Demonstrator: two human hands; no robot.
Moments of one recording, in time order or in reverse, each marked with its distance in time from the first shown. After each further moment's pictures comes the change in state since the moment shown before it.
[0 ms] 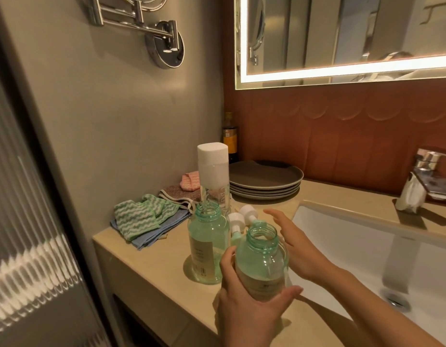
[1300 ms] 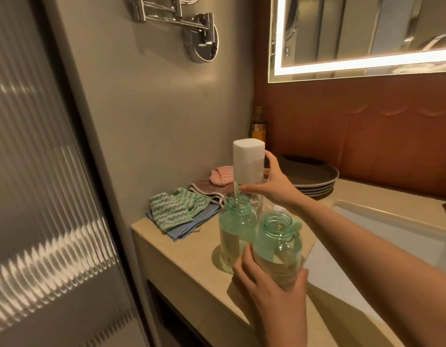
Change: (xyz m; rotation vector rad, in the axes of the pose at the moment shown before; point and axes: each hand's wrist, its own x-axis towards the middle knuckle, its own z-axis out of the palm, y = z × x) left_hand 0.022 -0.023 0.022 -0.077 0.401 0.084; right_hand 0.126 -0.067 0.024 0.332 0.006 0.031
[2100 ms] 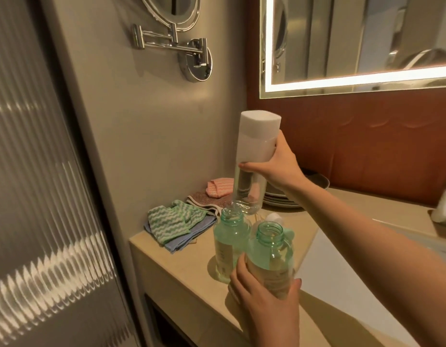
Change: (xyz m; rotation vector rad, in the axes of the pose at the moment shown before) left_hand 0.002 -0.008 0.003 0.075 0.065 0.067; right_hand -0.009 -0.065 -0.025 -0.016 0.273 -0.272
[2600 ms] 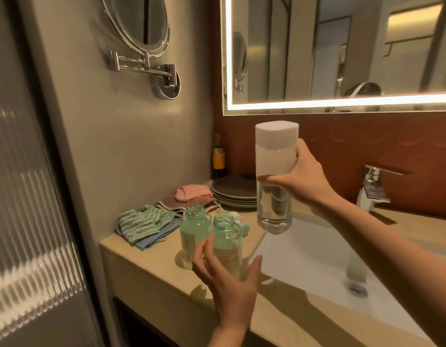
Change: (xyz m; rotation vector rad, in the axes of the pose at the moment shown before) left_hand -0.022 0.028 -0.028 -0.205 -0.074 0.316; right_hand -0.098 -0.064 -0.111 -0.202 0.111 0.005
